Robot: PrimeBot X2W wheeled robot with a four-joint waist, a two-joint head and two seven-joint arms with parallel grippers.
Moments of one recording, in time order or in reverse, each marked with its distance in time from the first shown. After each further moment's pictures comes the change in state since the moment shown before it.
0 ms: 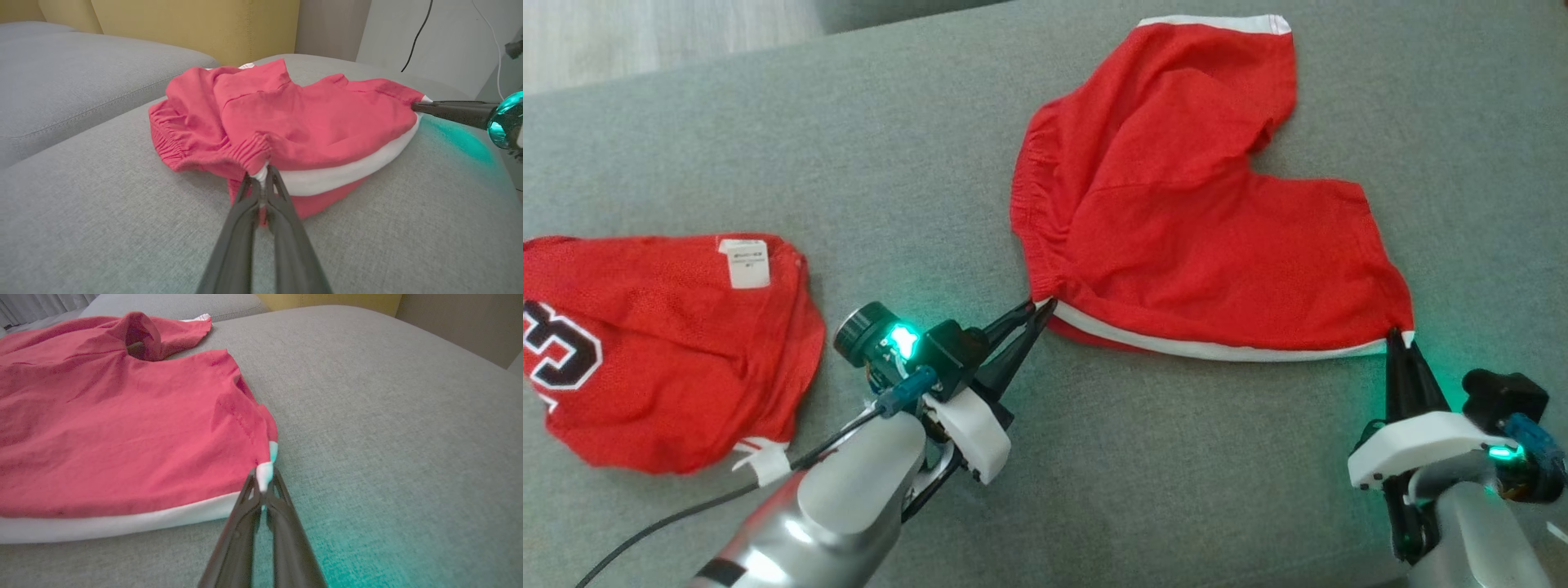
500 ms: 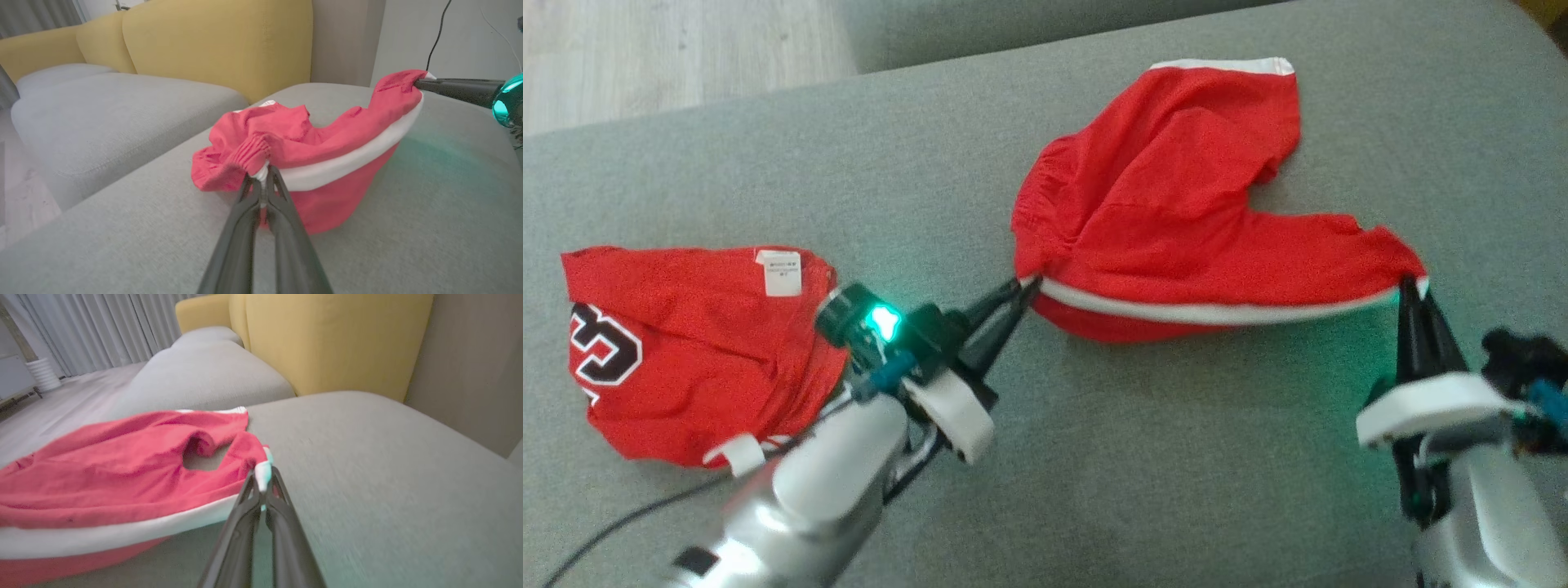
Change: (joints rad) left arm -0.007 0.040 0.016 -0.058 -0.006 0.009 -0.001; right arm -0.007 0.000 0.011 -0.139 0.008 0.000 0.018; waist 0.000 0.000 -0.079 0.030
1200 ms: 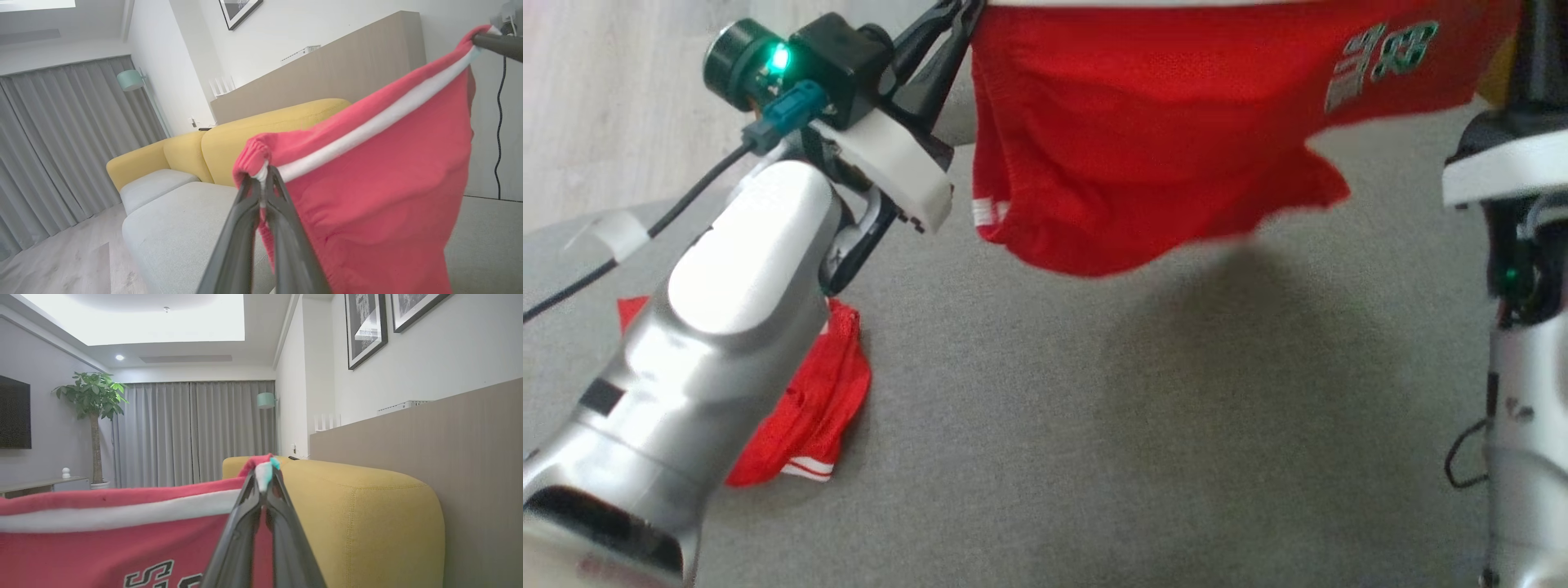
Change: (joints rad) left arm -0.367 0.047 0.129 -0.054 -0.094 0.002 0.166; right arm -0.366 -0.077 0.039 -0.306 0.039 0.000 0.175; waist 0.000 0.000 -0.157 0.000
